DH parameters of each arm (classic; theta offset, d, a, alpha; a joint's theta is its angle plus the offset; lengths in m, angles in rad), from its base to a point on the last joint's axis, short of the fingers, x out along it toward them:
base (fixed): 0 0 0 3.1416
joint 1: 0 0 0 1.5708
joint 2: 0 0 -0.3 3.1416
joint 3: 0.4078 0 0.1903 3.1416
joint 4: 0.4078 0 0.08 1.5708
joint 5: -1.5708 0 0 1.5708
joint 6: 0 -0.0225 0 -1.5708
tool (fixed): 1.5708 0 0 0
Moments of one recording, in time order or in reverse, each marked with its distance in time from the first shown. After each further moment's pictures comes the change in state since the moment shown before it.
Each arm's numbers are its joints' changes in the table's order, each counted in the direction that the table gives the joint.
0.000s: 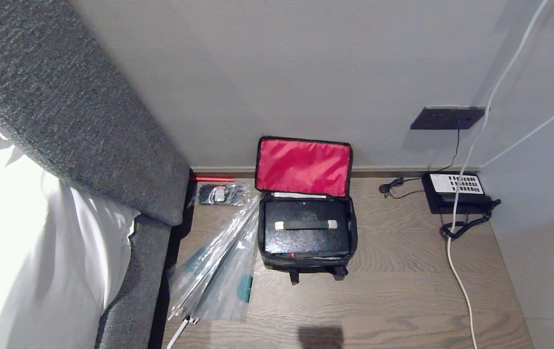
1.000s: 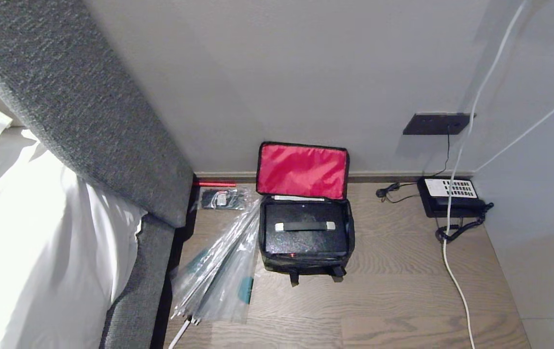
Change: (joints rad) left arm 0.000 0.000 0.000 0.000 0.007 0.010; right arm 0.000 0.000 0.000 0.000 0.000 0.000
